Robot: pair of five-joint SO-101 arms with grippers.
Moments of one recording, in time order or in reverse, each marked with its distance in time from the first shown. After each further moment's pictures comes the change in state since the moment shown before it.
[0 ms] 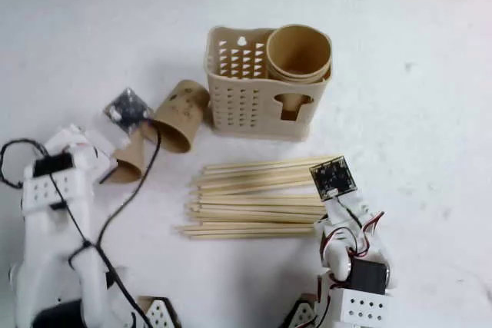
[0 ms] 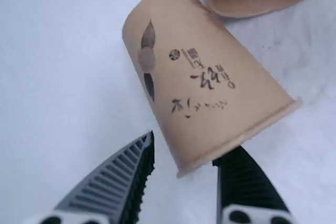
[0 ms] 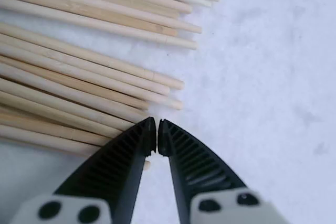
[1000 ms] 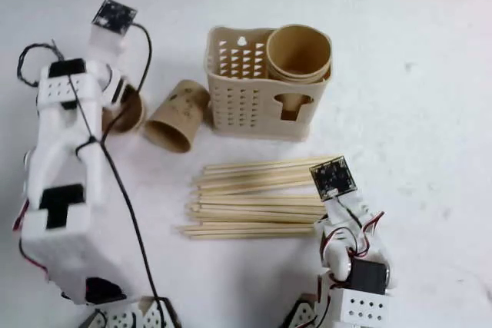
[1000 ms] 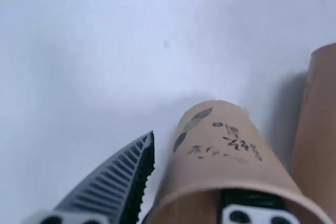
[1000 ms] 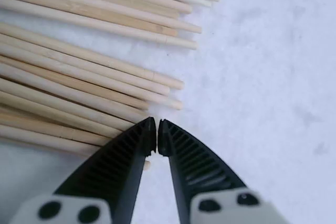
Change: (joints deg) left arm 6.3 47.1 -55.2 11.3 30.9; right arm 0.0 0.0 0.0 0.0 0.0
